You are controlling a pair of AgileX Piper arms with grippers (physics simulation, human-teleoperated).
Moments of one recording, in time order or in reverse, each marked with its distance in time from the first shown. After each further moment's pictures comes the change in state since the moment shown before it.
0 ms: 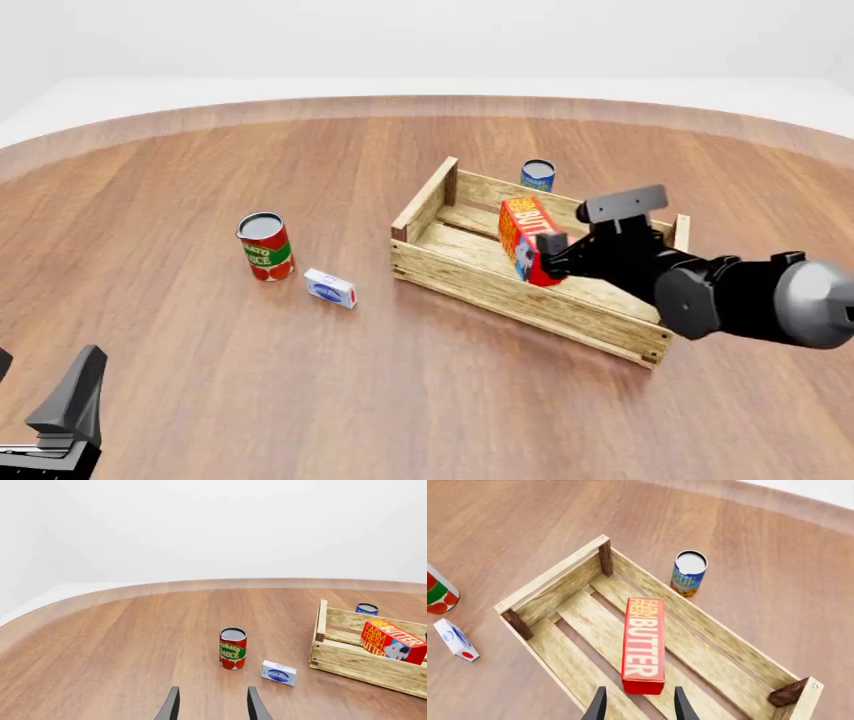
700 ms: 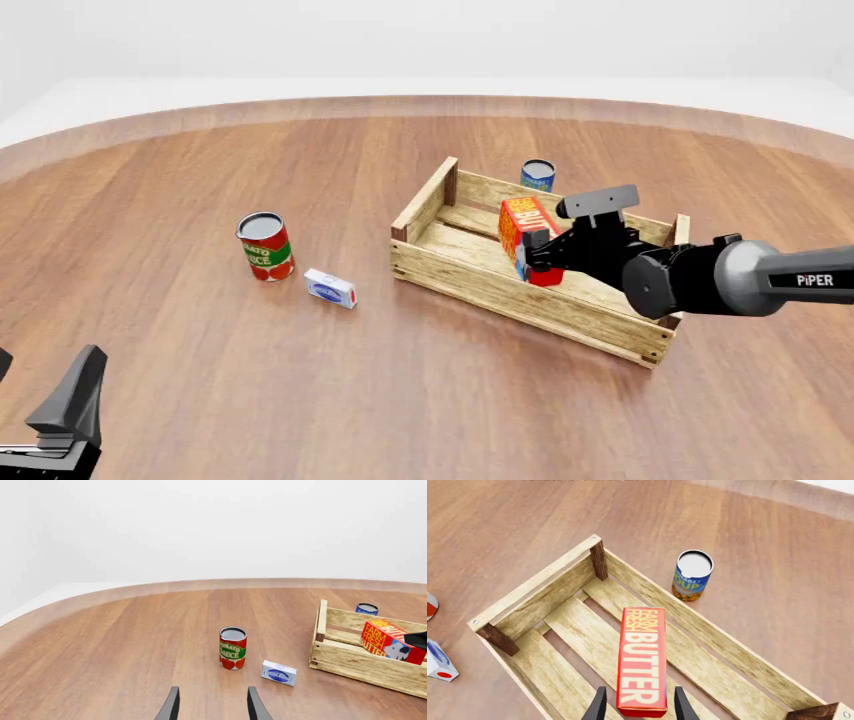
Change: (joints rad) left arm 0.000 0.000 0.000 0.000 0.000; right arm -0.006 0.177 -0.122 -0.030 0.016
